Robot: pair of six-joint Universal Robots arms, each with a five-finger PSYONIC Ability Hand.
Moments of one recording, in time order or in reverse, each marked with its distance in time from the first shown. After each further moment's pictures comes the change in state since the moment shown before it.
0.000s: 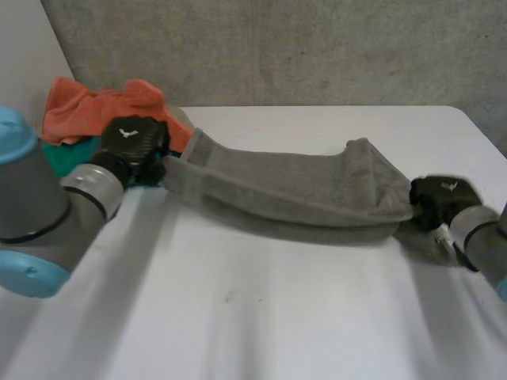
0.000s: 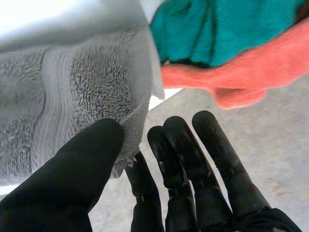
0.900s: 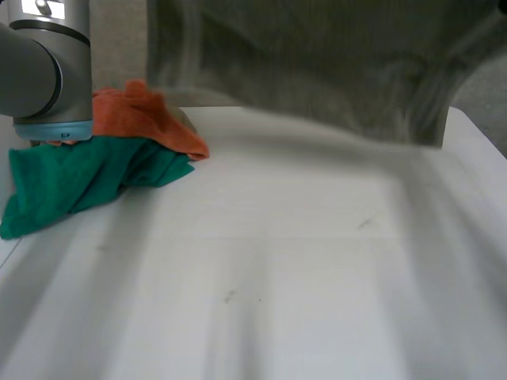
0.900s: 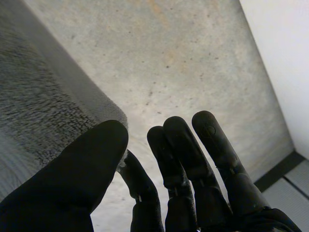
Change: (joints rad) left arm -0.047 -0.108 0.512 0.545 -0.126 0.200; right arm 0.070 -0.067 -0.508 -0.377 0.135 -0.570; left_hand 0.000 0.003 0.002 0.004 0.025; right_hand 0.000 0.000 0.004 0.004 0.023
